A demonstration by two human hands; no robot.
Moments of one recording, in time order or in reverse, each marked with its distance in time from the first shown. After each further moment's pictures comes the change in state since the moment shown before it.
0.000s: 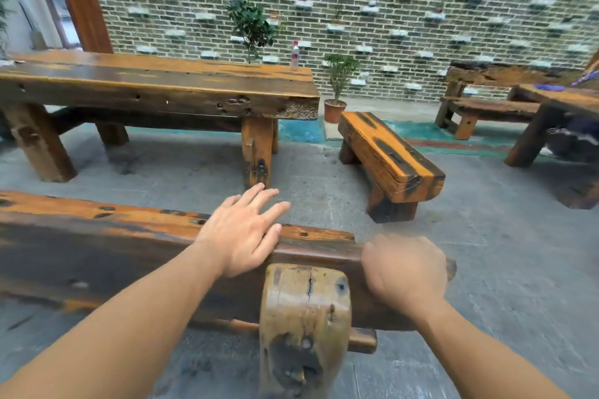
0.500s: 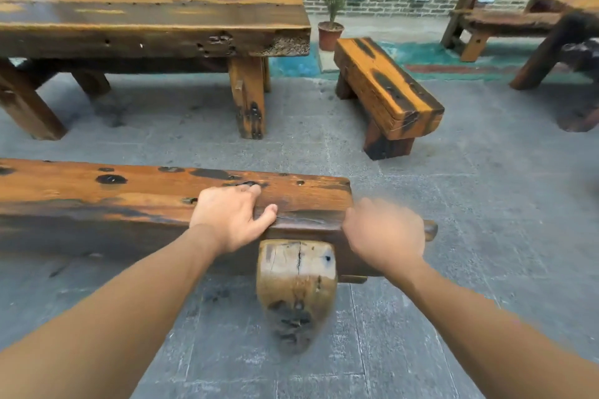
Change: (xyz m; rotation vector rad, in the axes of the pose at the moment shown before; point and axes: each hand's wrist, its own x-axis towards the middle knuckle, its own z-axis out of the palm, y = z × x) left_hand -0.002 0.009 -0.011 0.009 -0.153 -0.147; right_hand -0.001 -0.009 -0.021 0.077 -0.320 0.086
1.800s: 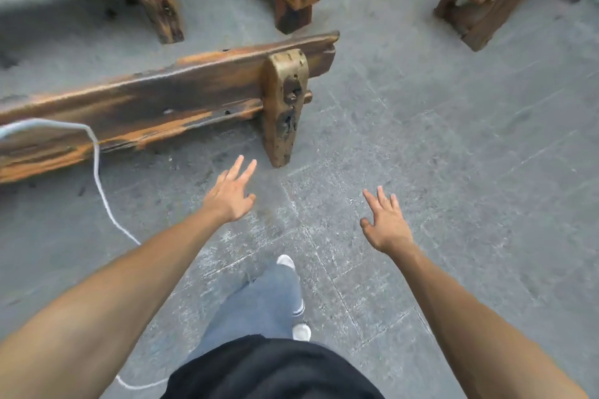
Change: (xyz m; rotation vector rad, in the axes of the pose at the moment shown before) left_hand -0.460 -0.124 -0.100 -0.435 -0.585 0.275; right_hand -0.533 -0.223 -0.281 0.328 -0.713 0.759
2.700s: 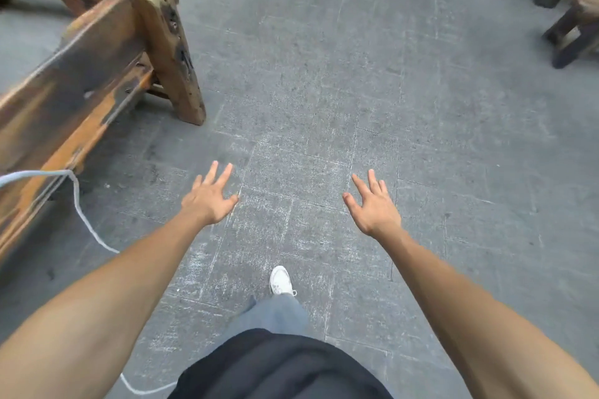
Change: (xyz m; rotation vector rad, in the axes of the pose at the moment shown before) left_hand -0.293 -0.261 0.044 0.451 -0.257 0.542; right_hand -0.507 -0.249 0.331 0.402 0.291 0.662
